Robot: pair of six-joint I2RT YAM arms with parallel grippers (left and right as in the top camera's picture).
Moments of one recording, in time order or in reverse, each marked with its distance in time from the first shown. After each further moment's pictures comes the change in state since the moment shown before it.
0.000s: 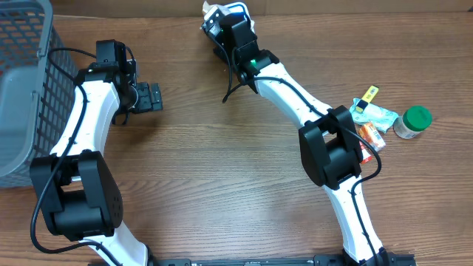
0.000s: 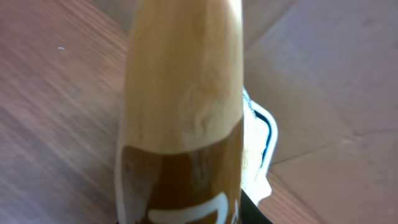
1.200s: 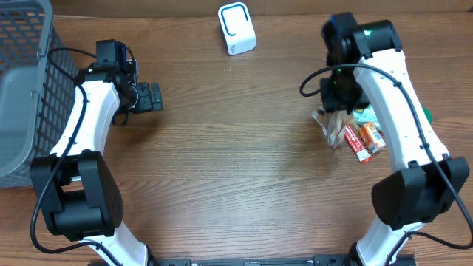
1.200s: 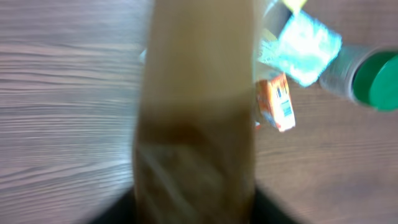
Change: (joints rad) left arm 0.000 0.000 0.000 0.001 0.003 0.000; right arm -0.339 -0.520 -0.175 -1.409 -0.041 0.626
